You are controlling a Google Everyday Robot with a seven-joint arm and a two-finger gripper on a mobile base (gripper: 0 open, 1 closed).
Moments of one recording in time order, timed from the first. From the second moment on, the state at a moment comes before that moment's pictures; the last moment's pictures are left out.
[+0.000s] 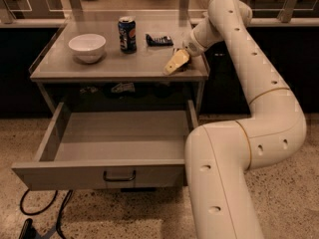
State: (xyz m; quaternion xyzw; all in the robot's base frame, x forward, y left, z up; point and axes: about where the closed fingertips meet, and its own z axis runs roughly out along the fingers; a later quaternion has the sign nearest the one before) arm 0.849 -0.096 0.804 -0.46 0.82 0.13 0.32
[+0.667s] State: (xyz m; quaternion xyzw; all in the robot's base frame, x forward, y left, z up) arm 0.849 -0.096 0.804 -0.46 0.82 0.13 0.32
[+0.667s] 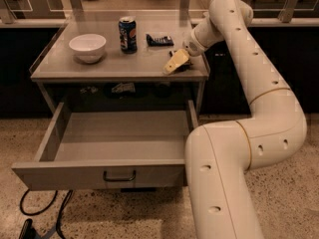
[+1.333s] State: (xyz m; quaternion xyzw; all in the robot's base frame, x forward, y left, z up) arm 0.846 -0.096 0.812 -0.46 0.82 0.13 0.32
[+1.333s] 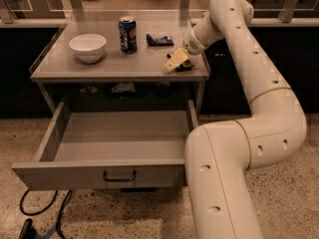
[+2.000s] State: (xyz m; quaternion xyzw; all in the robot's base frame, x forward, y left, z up) arm 0.842 -0.094 0.825 -0.46 0.82 0.13 0.32
